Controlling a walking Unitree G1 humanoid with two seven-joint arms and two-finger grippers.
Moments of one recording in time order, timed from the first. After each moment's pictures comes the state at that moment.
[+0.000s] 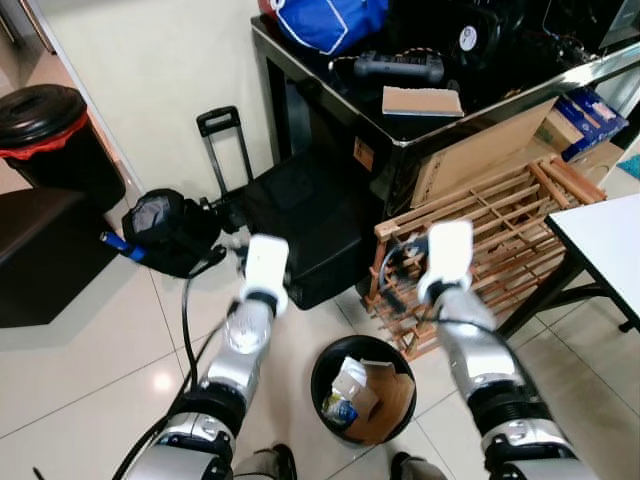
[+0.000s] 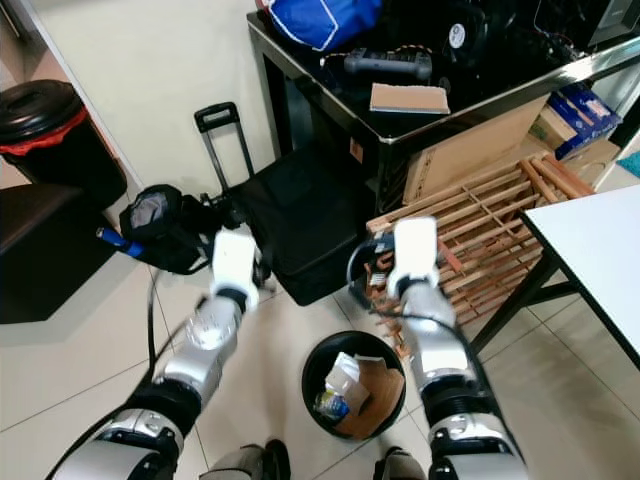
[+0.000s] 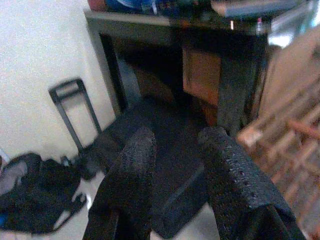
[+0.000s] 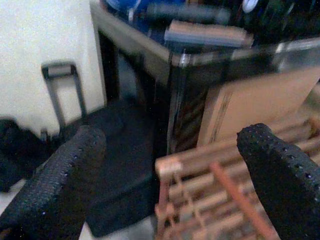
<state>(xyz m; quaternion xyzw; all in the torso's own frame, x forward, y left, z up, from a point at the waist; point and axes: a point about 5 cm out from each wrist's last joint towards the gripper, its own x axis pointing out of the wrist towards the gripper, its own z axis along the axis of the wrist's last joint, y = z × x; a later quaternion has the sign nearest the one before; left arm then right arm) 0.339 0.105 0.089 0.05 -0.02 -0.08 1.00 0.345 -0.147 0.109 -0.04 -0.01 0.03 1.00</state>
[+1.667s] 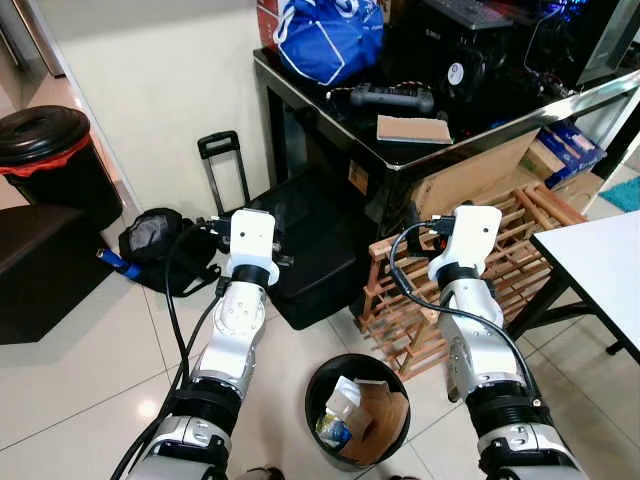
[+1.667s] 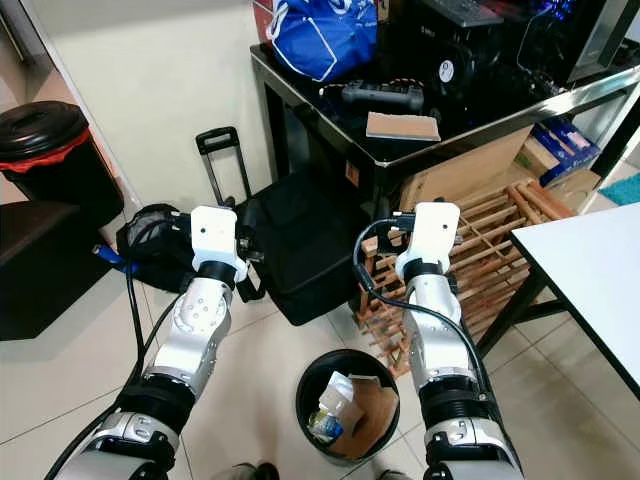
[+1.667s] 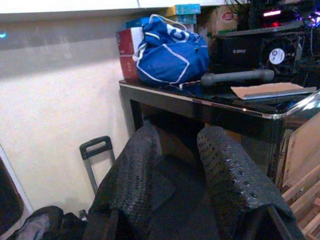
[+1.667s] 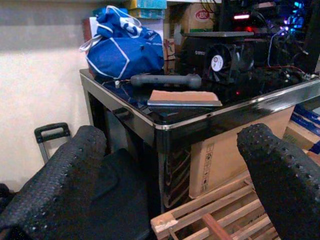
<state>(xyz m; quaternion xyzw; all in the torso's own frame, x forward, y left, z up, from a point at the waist) 0.340 0.111 0.121 0.05 -0.10 -0.04 0.99 0.341 -0.146 0.124 0.01 -0.08 0.00 1.00</state>
